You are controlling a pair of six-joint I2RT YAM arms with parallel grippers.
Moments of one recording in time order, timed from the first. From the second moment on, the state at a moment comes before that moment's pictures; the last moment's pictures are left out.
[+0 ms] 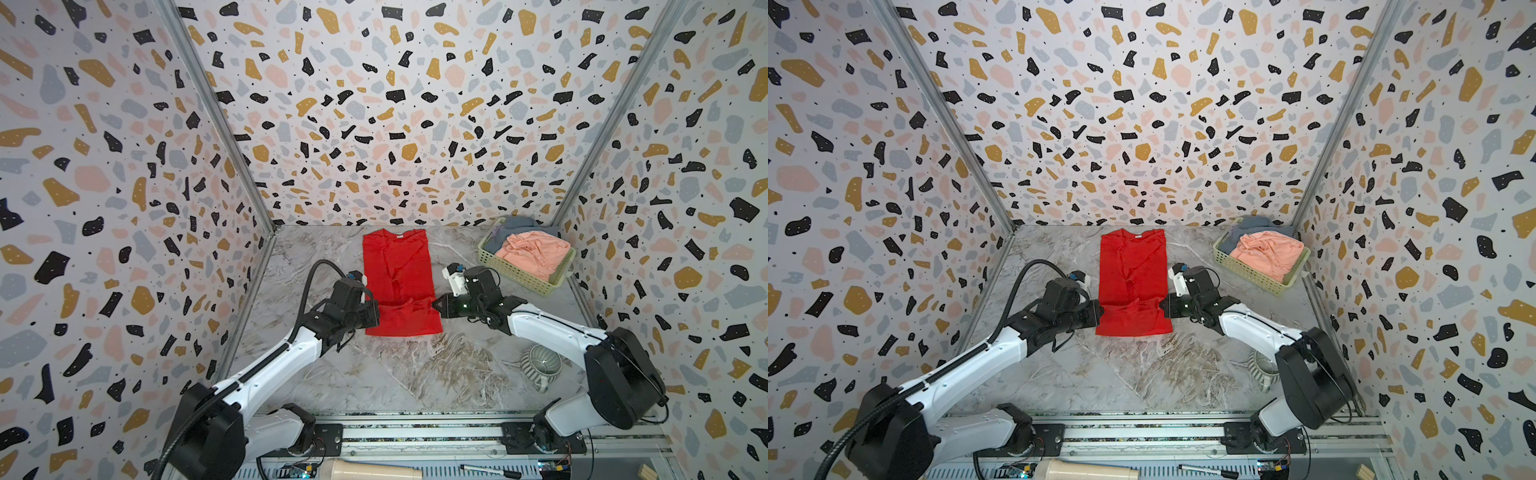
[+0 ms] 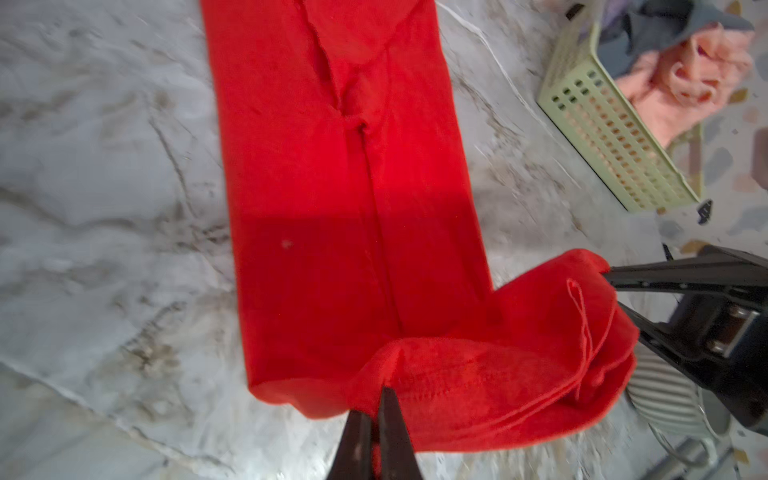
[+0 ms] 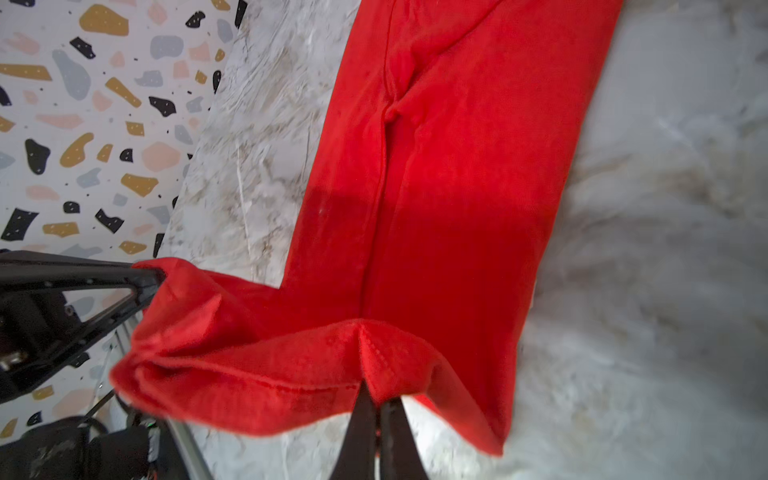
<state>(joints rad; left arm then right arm) -0.46 1.22 0.77 -0.32 0.12 -0.56 0.55 1.54 0.92 -0.09 -0.39 0.45</state>
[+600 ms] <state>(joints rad) -0.27 1.77 1.11 -0.14 0.26 -0.46 0.39 2.04 1.34 -0.04 -0.52 0.38</state>
